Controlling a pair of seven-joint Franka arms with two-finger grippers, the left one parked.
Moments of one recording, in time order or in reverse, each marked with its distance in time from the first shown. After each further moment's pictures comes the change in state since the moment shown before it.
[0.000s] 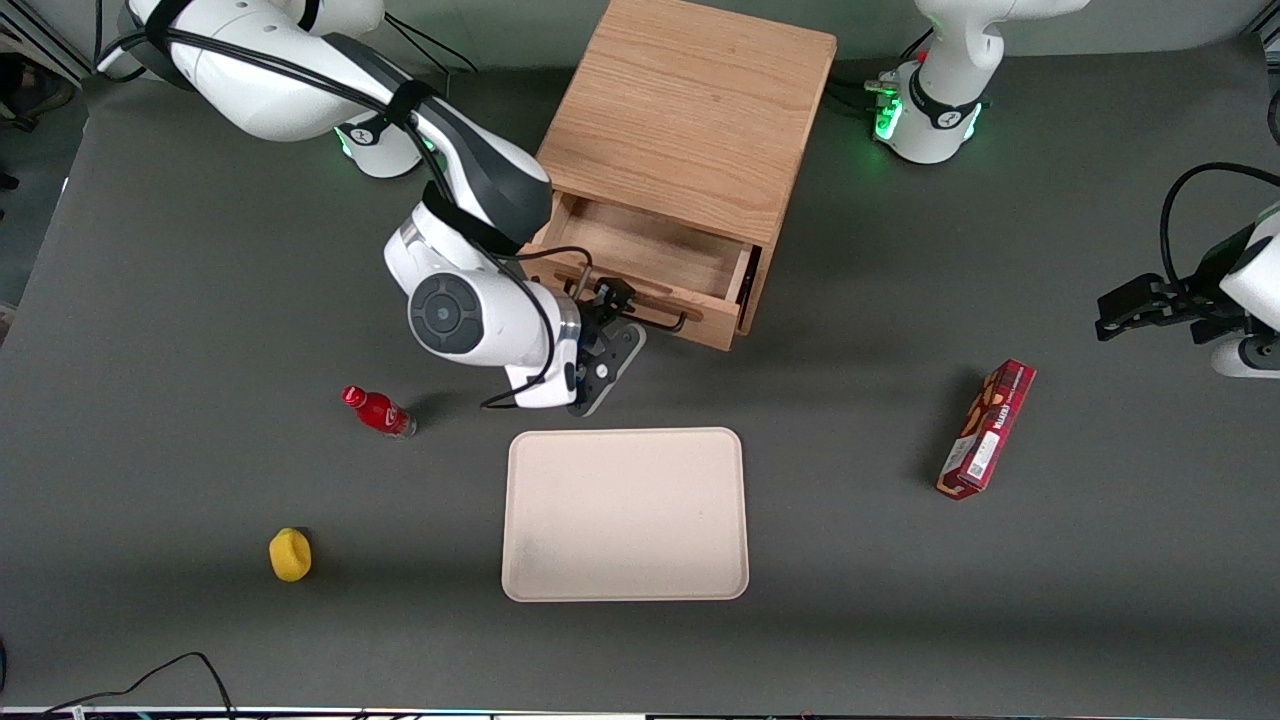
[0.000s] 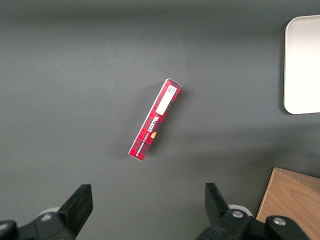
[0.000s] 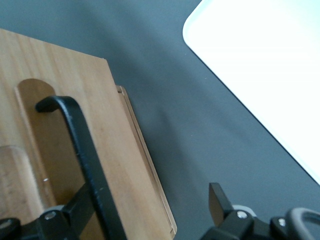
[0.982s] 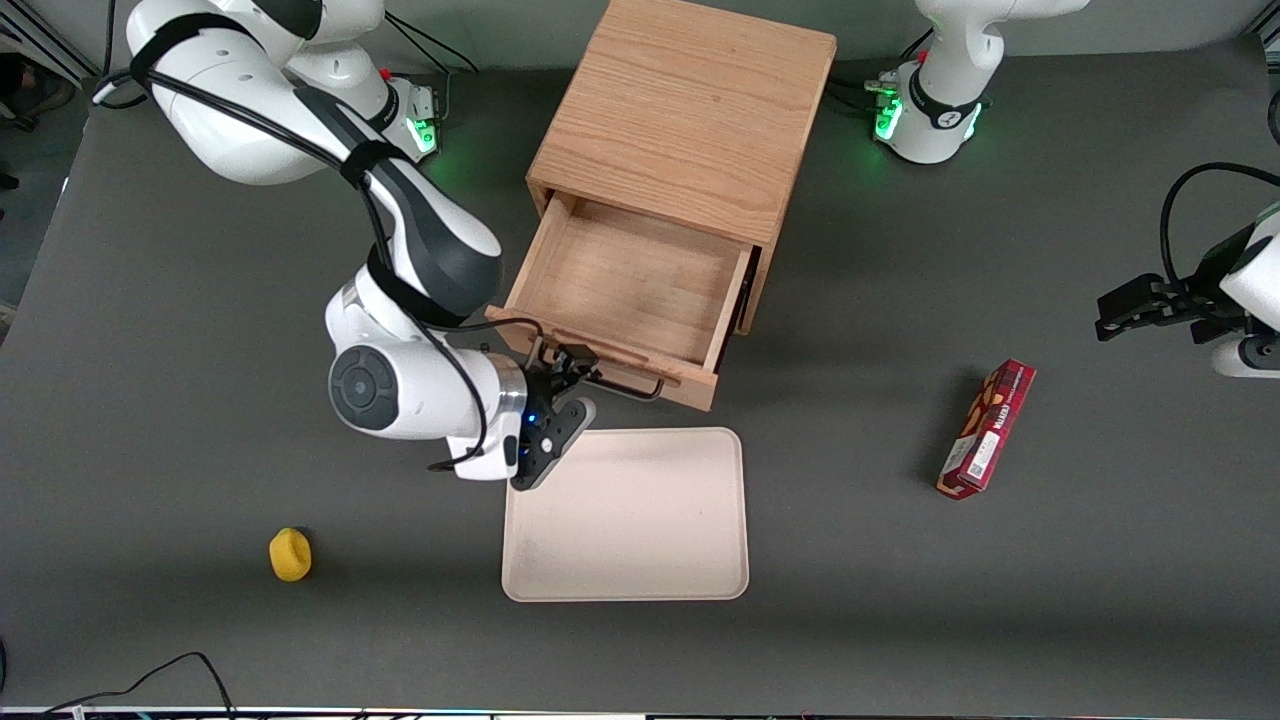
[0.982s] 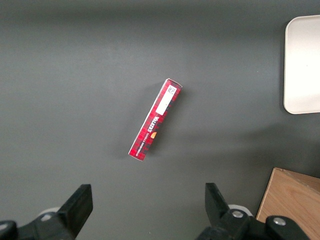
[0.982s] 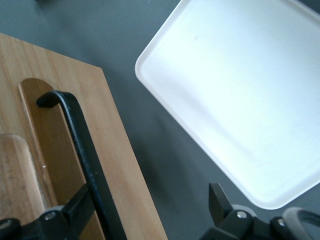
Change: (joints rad) arm 0.000 0.108 -0.100 0.204 0.000 -0.018 -0.086
